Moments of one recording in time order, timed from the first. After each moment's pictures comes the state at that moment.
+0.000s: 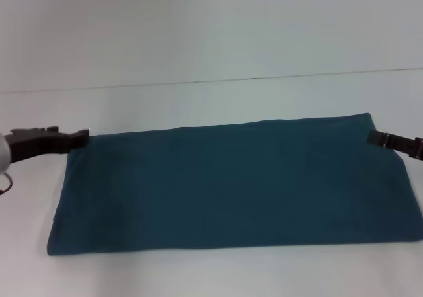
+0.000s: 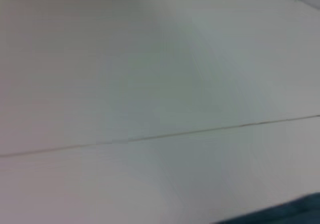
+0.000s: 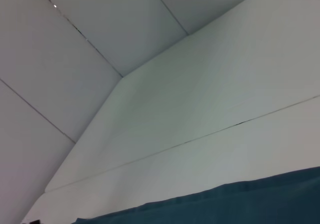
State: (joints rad) left arm -0.50 -2.17 0.92 0.99 2.30 0.84 -2.15; right arm 0.46 2.00 -0.30 -0.64 -2.10 -1.44 1.88
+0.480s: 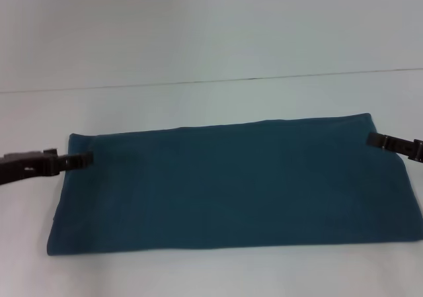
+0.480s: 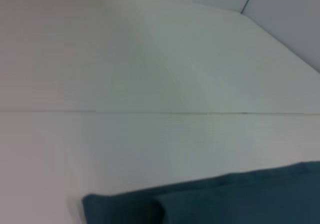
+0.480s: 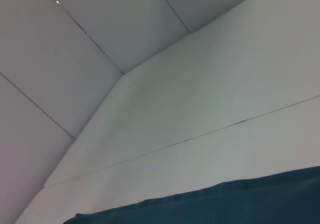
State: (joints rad) left arm -0.42 -2.16 0.78 1.08 2.21 1.19 -2.13; right arm 0.46 2.01 -0.31 -0.64 -2.10 -1.44 1.86
